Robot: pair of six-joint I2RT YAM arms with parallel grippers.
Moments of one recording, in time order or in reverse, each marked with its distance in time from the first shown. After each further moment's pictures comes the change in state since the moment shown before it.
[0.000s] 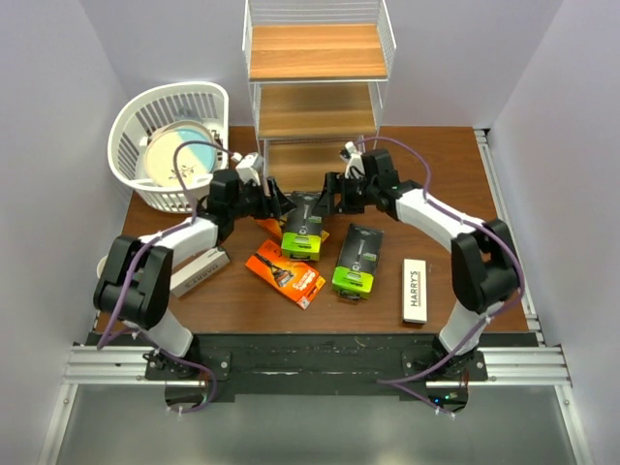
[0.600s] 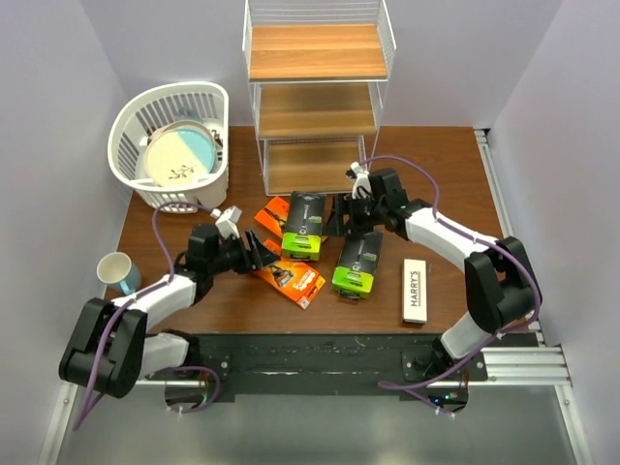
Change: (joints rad) left arm 0.031 -0.403 -0.513 0.008 0.060 -0.178; right arm 0.018 -0.151 -0.210 0.000 0.018 -0.051
